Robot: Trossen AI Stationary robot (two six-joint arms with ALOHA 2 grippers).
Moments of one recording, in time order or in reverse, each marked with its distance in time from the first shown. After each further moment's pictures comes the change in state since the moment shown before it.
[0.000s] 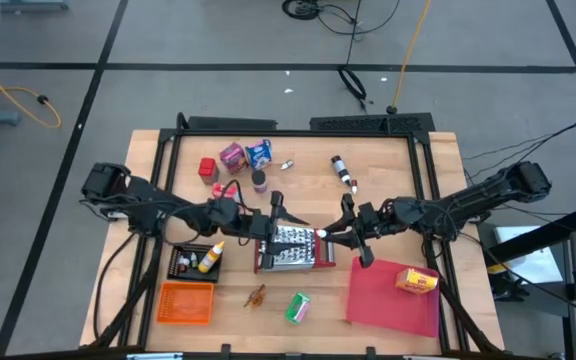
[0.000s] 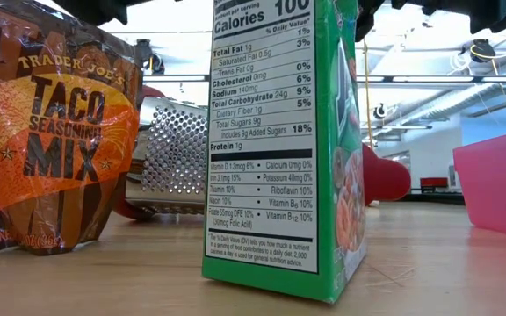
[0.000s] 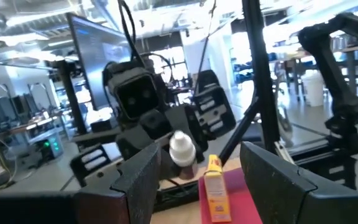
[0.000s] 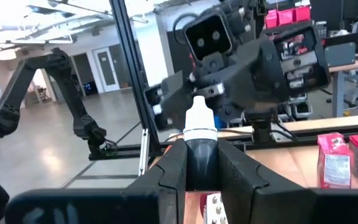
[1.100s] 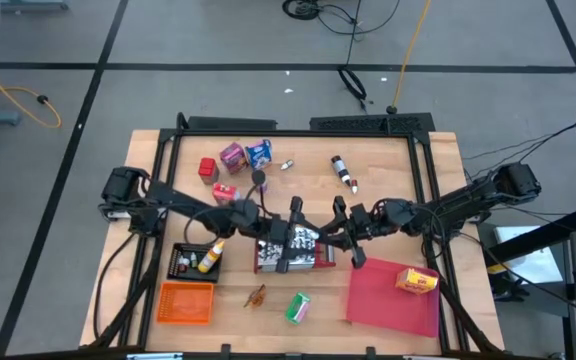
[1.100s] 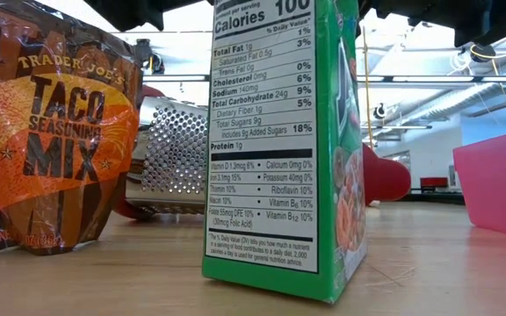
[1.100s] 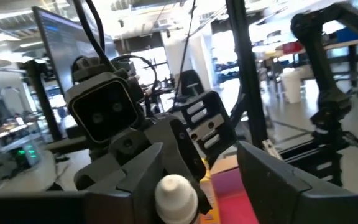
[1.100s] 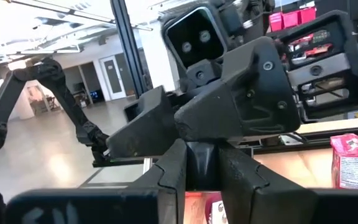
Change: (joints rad) left arm 0.023 0.156 0.158 -0.022 0.115 -0.001; right arm -0.023 0.124 0.000 0.159 -0.029 0.027
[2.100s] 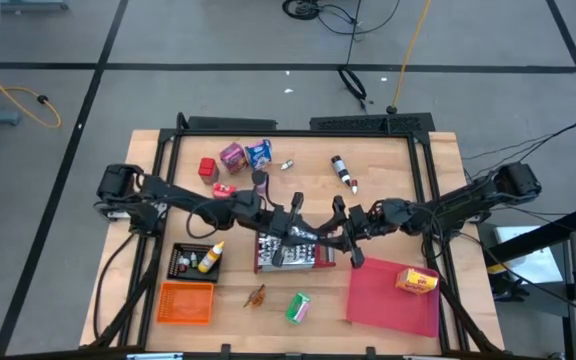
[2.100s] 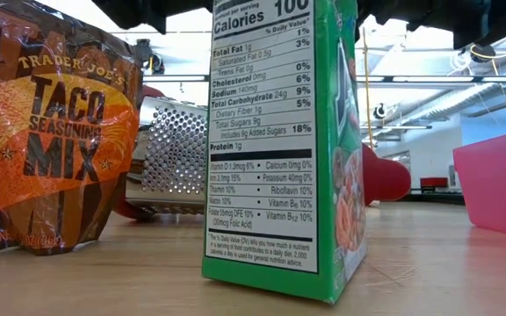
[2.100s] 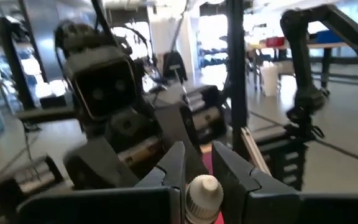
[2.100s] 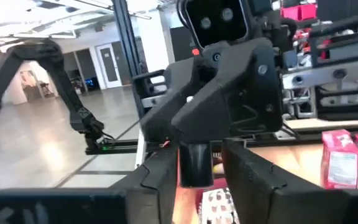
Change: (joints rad) left arm 0.045 -0.061 0.000 -0.164 0.103 -0.120; right arm -0.002 -0.011 0.000 -0.047 -0.024 -0.048
